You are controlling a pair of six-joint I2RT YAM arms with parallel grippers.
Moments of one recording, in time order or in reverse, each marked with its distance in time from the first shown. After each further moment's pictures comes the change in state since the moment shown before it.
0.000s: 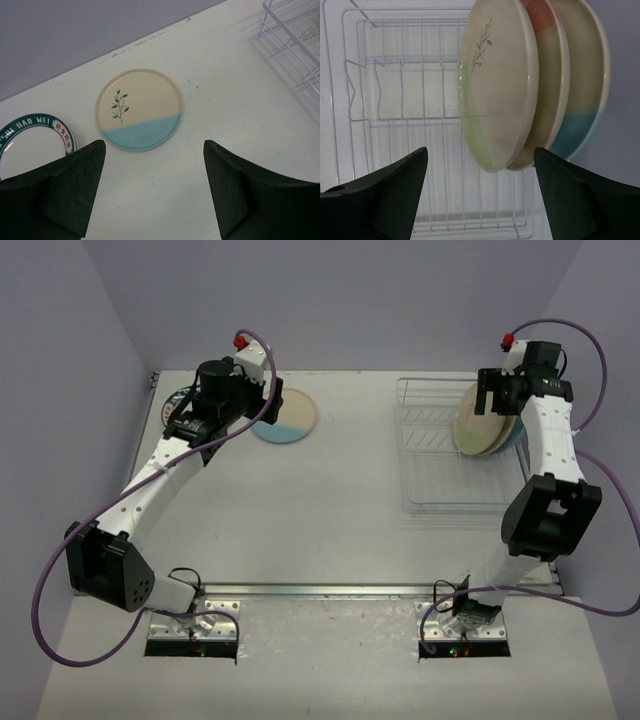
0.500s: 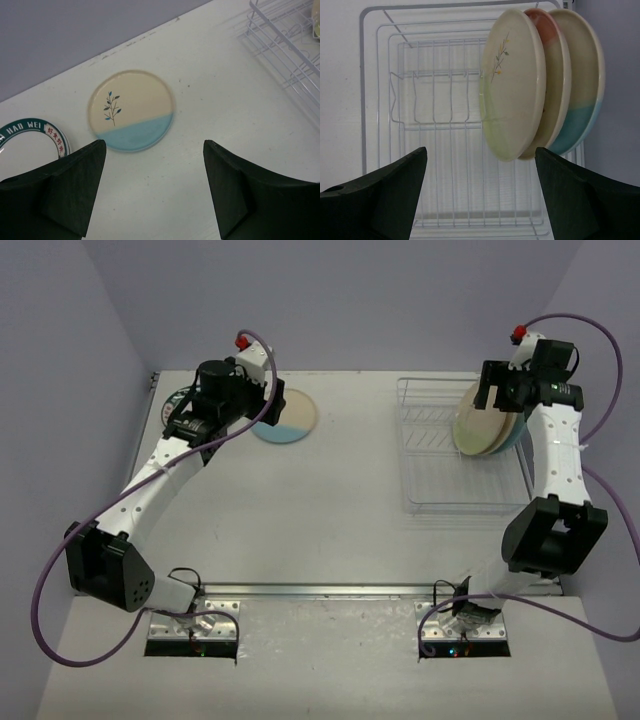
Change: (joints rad) left arm 0.000 -0.001 0.007 -0.006 0.047 0.006; right arm 0.000 -0.123 -0.041 0.008 -0.068 0.083
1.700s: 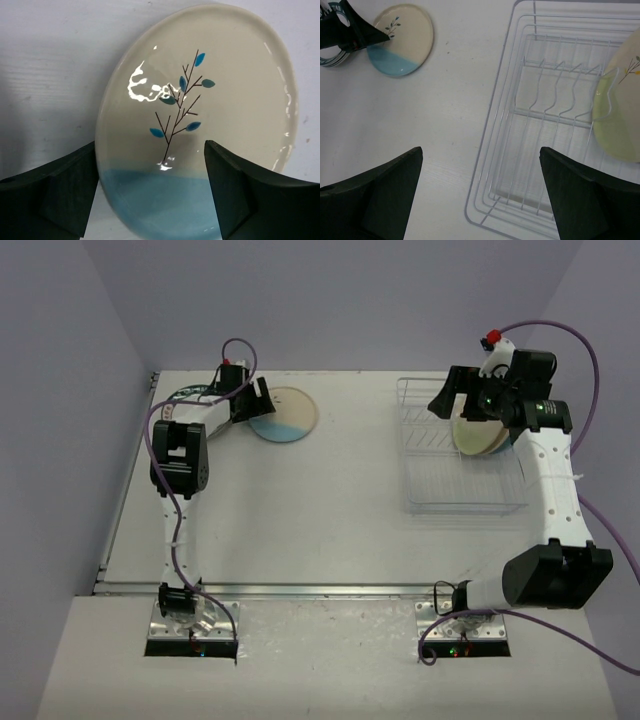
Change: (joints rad) left arm 0.245 0.967 0.541 -0.024 0.030 -0.478; right arm 0.153 -0.198 -0.112 -0.018 -0.267 0.159
